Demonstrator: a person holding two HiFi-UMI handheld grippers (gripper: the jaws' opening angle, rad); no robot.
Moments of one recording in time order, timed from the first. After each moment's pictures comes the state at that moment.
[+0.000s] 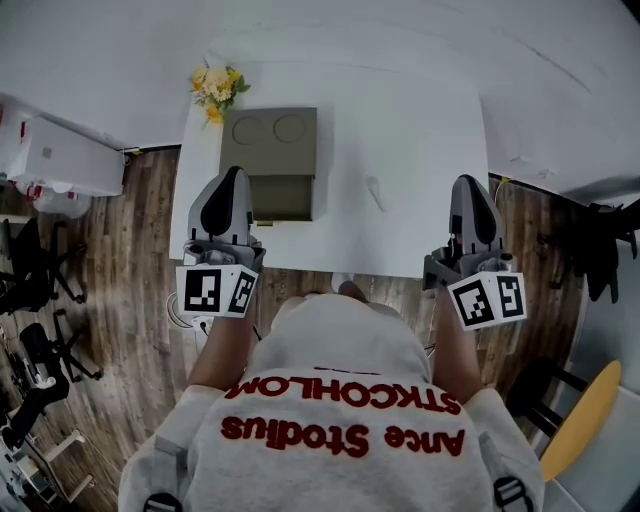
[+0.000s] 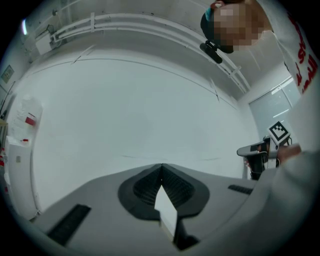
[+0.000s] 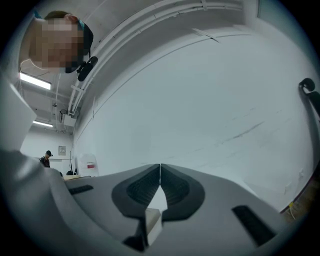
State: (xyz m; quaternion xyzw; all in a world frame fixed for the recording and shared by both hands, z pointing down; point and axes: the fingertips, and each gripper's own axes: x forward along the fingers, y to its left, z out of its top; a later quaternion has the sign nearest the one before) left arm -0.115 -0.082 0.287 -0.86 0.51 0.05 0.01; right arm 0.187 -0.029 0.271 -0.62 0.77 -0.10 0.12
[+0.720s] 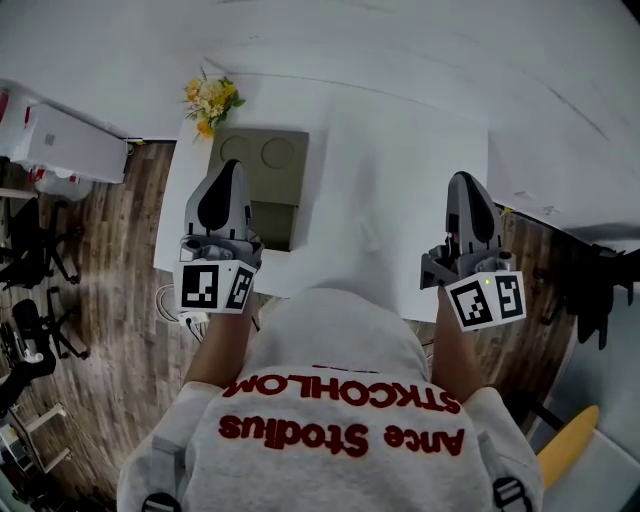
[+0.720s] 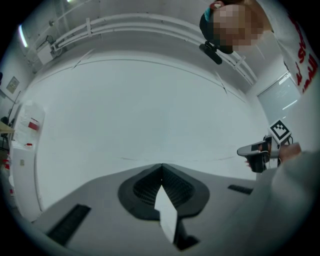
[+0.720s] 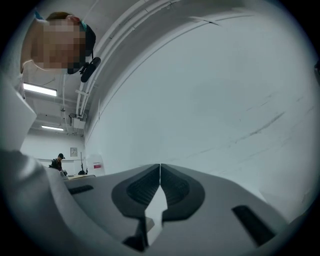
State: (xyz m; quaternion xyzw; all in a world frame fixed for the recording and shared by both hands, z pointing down) left arm -0.071 -0.147 0.285 -0.83 0.56 0.04 0.02; right arm 0.225 -0.123 0.273 -0.56 0.81 -0.11 0.12
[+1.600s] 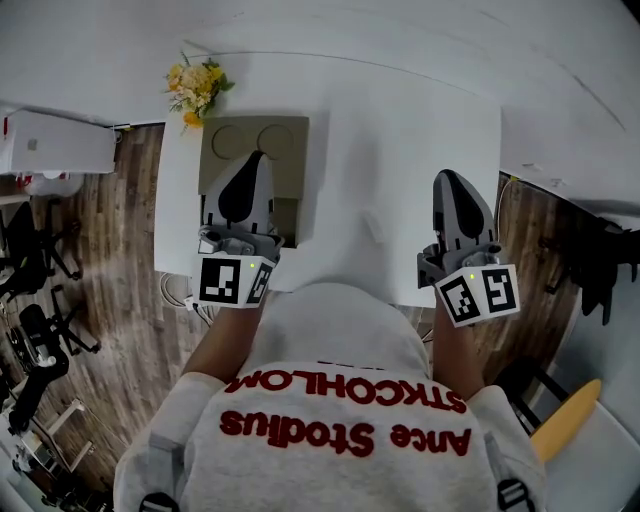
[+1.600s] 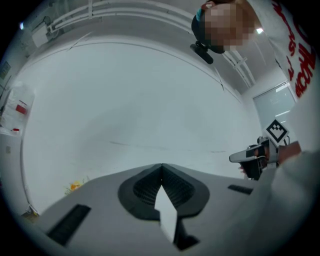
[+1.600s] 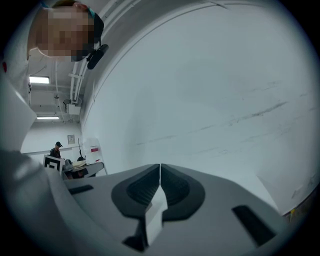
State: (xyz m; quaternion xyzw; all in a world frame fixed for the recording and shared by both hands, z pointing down) left arm -0.043 -0.178 0.326 -0.86 0.51 0.02 -0.02; right arm 0.195 -0.141 0.330 -0.57 0.81 -0.16 0.02
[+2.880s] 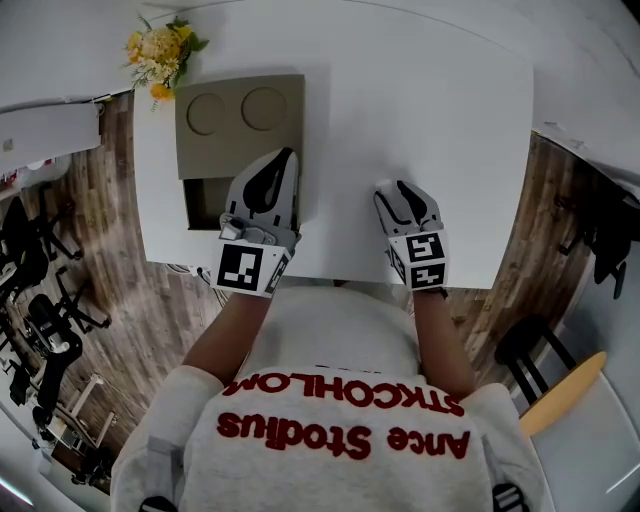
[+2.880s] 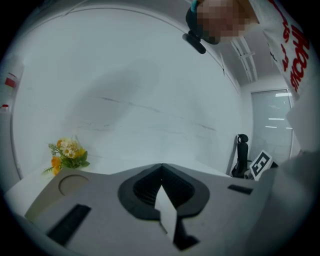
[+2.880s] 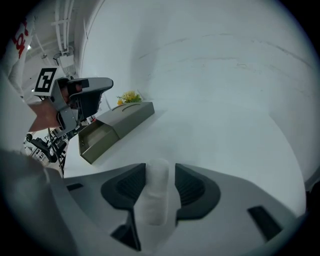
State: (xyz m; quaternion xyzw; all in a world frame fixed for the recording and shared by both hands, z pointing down) left arm -0.010 -0.162 0.444 -0.89 0.44 -0.08 -0.11; right arm 0.137 -0.069 0.590 -0.47 0.77 -0.30 -0.30
